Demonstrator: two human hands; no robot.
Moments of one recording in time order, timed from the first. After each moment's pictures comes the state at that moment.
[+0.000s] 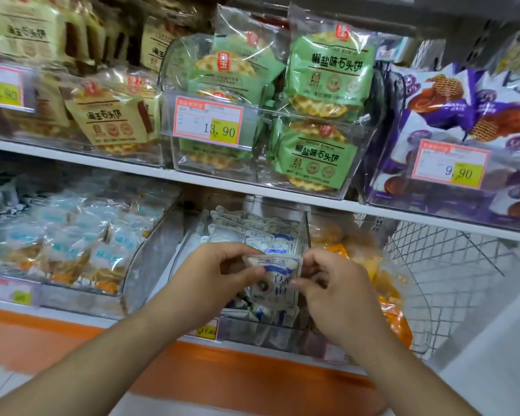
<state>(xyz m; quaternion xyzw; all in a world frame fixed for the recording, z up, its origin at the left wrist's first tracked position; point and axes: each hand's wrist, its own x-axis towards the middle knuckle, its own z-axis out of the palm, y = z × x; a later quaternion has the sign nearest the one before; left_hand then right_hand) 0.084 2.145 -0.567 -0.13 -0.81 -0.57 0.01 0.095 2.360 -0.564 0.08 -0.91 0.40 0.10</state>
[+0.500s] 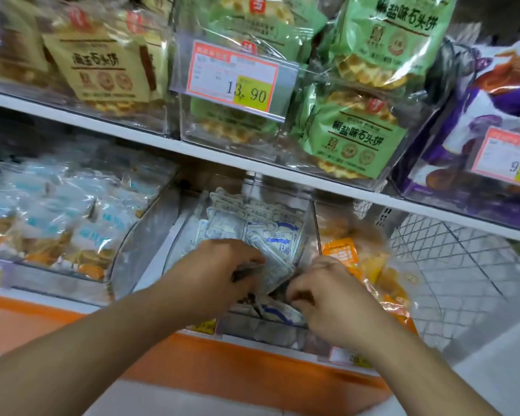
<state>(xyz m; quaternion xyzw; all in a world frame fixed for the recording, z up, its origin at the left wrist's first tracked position) 0.051 2.128 -0.603 -0.22 -0.93 -0.30 0.06 0.060 2.368 -0.591 0.22 -0.97 0.07 -0.02</state>
